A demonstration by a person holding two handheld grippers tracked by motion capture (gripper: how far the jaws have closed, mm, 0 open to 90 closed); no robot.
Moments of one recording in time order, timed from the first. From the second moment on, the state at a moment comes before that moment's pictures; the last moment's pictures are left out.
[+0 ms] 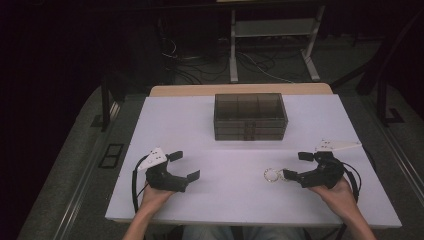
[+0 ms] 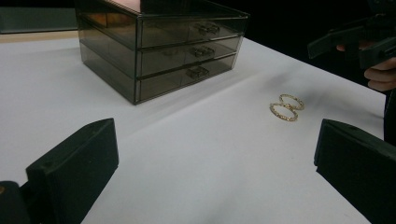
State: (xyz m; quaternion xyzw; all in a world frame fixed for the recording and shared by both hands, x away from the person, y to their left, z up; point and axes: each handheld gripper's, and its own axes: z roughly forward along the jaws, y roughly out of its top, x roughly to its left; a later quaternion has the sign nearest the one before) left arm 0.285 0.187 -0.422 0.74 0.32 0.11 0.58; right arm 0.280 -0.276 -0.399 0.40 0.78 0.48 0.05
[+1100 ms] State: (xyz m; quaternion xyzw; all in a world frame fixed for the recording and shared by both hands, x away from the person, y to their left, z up) left arm 0.284 0.189 -0.424 0.74 0.33 0.11 0.58; right arm 0.310 -0.251 -0.379 0.41 0.77 0.49 0.01
